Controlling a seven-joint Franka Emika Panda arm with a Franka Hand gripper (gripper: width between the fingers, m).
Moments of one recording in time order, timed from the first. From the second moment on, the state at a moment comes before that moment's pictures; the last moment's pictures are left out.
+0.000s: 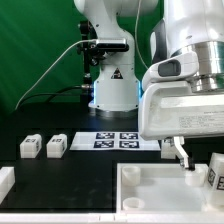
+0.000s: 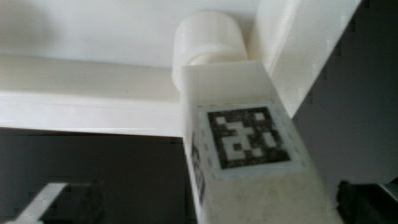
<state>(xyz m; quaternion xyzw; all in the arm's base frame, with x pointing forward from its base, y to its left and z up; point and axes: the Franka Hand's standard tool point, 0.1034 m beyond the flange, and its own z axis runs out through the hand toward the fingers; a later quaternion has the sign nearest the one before) 0.625 0.120 0.084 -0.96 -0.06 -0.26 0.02</state>
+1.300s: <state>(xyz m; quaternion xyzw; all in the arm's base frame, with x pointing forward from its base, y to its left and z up) 0.636 0.110 0.082 -1.00 -0.05 -0.05 0.03</state>
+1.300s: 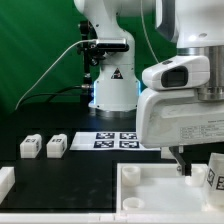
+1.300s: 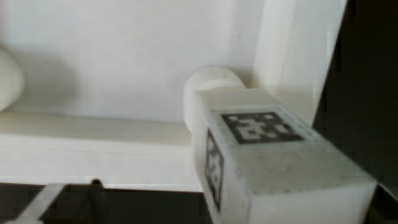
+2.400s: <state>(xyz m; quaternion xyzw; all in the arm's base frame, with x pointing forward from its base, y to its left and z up) 0.637 0.105 0.078 -0.91 0.41 -0.02 0.07</state>
